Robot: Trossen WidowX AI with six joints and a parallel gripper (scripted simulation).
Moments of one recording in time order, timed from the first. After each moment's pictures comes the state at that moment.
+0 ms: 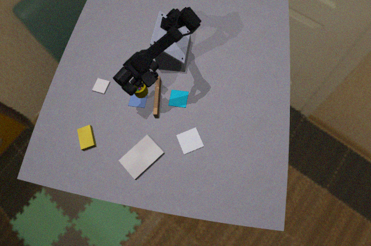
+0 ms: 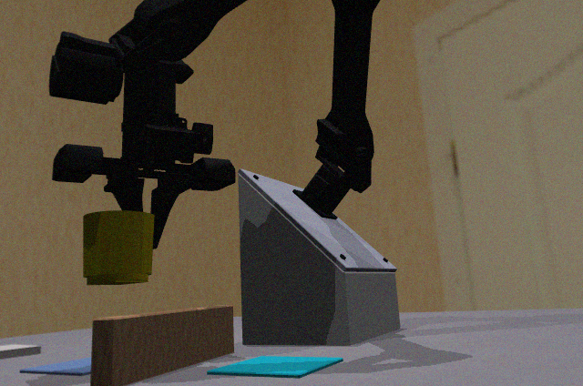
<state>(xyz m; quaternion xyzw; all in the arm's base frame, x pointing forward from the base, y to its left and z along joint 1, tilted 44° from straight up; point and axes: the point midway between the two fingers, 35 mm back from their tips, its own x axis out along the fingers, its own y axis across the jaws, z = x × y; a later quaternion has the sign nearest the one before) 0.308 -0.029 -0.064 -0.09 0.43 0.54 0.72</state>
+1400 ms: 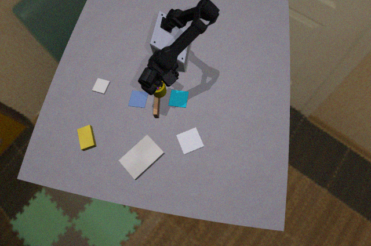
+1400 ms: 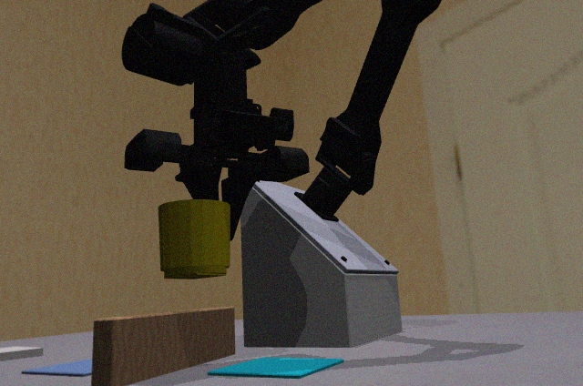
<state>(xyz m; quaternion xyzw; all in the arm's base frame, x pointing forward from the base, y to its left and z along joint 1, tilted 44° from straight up) 0.298 0.034 -0.001 -0.09 0.43 0.54 0.72</state>
